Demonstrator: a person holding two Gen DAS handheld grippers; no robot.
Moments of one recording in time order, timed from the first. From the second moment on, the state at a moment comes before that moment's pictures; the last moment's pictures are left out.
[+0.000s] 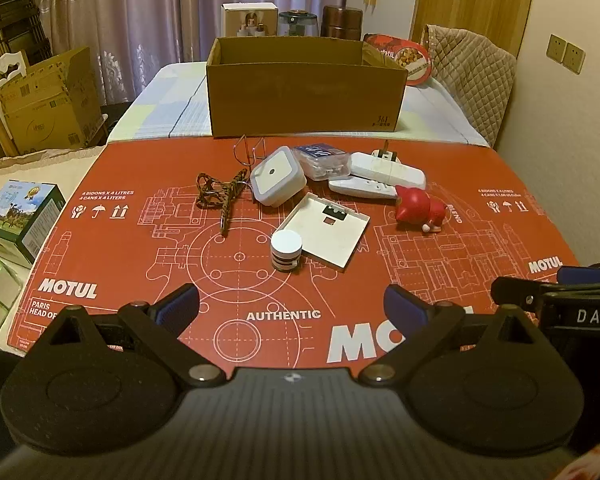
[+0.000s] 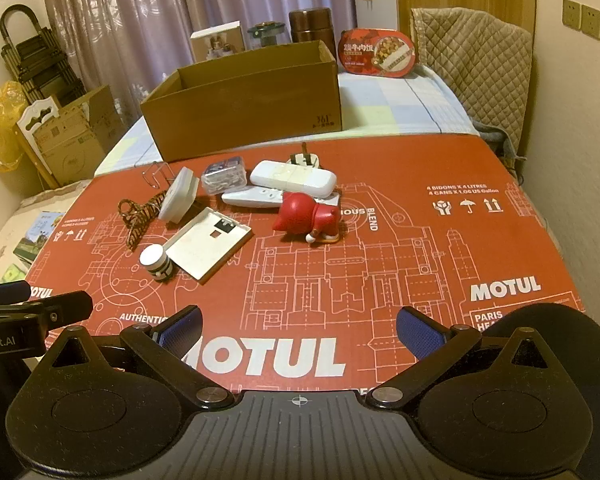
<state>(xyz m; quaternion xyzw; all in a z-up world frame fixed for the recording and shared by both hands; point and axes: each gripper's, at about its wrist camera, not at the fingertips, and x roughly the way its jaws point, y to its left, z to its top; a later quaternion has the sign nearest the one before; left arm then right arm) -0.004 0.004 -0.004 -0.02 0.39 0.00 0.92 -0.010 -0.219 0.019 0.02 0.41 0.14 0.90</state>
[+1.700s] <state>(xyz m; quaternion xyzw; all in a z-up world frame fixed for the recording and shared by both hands) 0.029 0.013 -0.029 -0.05 0.41 -0.02 0.91 0.010 -0.229 -0.004 0.05 0.41 0.13 0.90</state>
